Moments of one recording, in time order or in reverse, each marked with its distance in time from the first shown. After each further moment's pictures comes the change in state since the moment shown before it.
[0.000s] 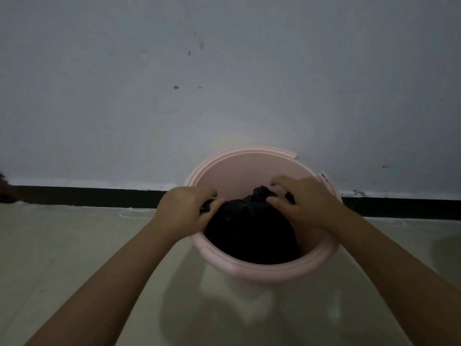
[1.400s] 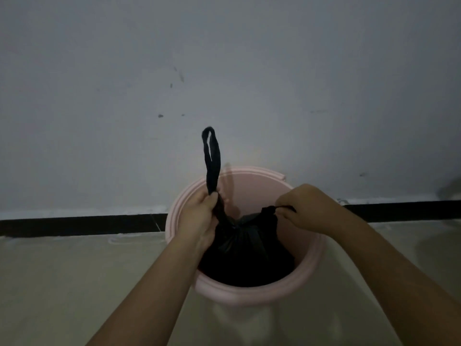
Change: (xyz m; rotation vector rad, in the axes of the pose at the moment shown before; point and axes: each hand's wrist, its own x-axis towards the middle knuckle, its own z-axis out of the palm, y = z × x) left_hand 0.050 0.063 0.005 -1.620 0.144 -1.061; right_hand -0.004 0.026 -0.024 -0.080 -0.032 -0.048
